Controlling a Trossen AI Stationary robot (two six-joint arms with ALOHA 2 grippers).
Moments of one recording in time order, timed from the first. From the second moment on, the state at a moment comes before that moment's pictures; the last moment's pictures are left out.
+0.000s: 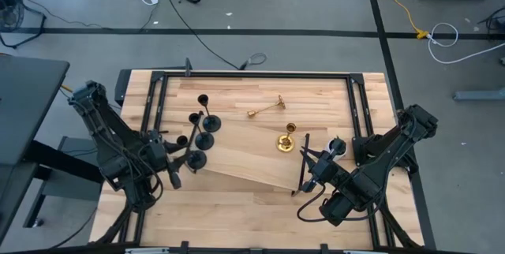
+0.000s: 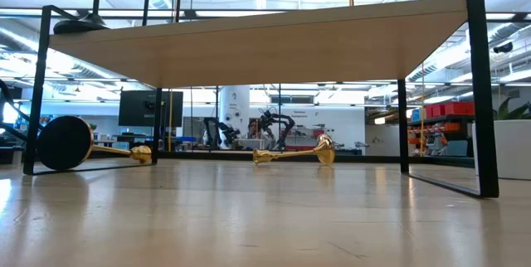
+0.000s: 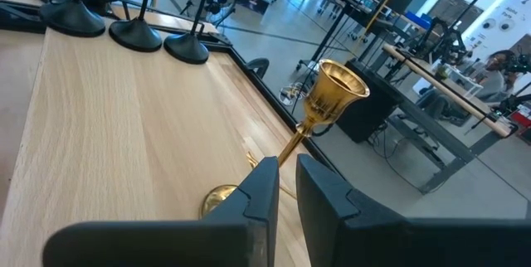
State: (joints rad) left arm -0.98 1.20 1.06 -1.17 -1.35 -1.35; right arm 0.77 1.58 1.39 -1.30 1.29 1.03
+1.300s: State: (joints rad) left arm -0.98 1.14 1.06 -1.52 -0.91 -1.71; right arm 0.77 1.58 1.39 -1.30 1.29 1.03
